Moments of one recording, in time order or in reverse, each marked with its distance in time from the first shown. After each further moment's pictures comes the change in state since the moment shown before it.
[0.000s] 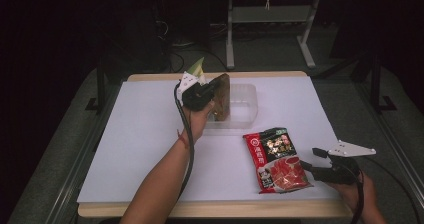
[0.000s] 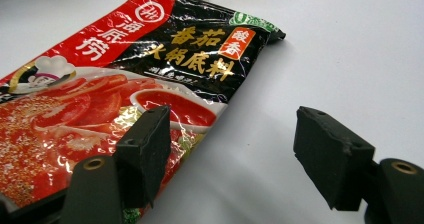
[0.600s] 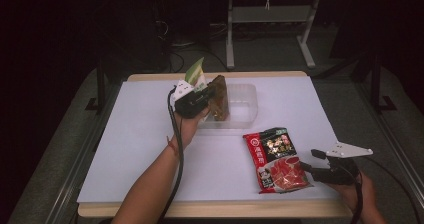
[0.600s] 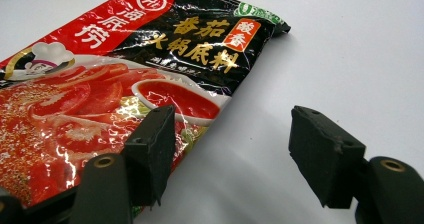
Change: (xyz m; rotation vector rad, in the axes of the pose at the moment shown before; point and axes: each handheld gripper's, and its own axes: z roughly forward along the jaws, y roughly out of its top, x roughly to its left) left arm 0.010 -0.013 -0.021 0.075 -0.016 0.105; right arm 0.003 0.000 0.002 0.033 -0.007 -0.027
